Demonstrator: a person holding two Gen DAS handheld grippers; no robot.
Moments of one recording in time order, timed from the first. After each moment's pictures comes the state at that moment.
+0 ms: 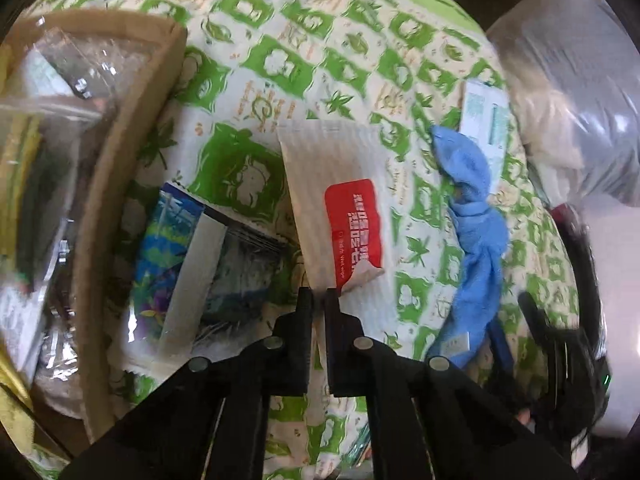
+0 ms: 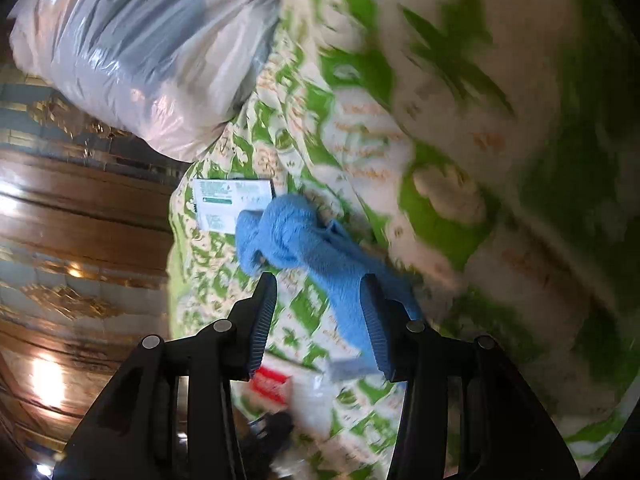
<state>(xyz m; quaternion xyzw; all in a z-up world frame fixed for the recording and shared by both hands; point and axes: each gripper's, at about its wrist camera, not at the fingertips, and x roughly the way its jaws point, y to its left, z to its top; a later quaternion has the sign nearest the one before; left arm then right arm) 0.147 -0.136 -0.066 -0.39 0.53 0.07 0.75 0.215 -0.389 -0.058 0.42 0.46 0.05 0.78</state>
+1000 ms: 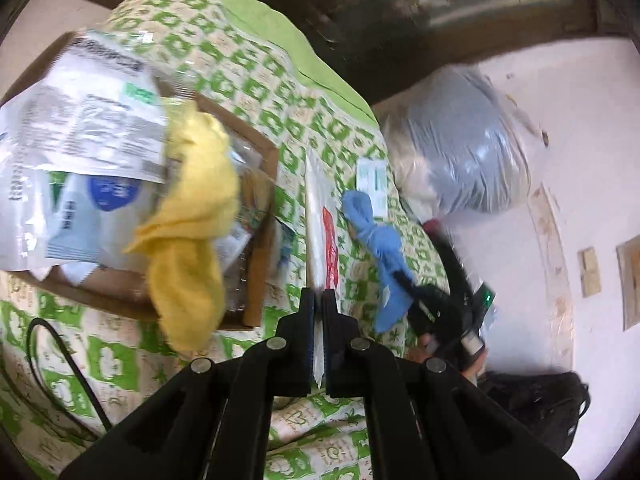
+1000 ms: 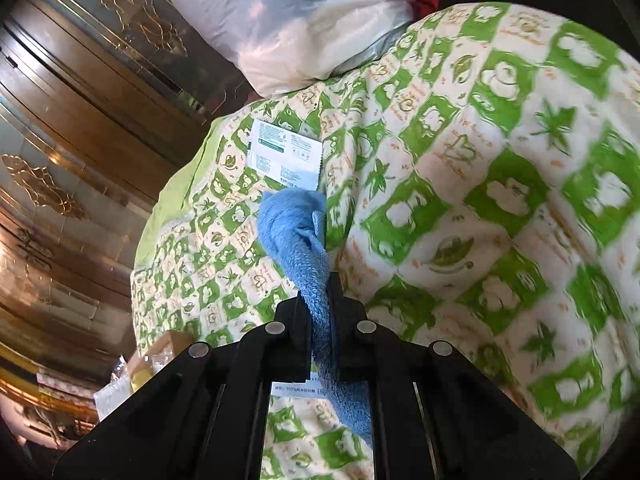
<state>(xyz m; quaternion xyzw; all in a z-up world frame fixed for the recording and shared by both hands) -0.021 -0.021 0.002 -0.47 0.39 -0.06 0.79 0.200 -0.353 0.000 0.25 0.48 0.10 0.84</state>
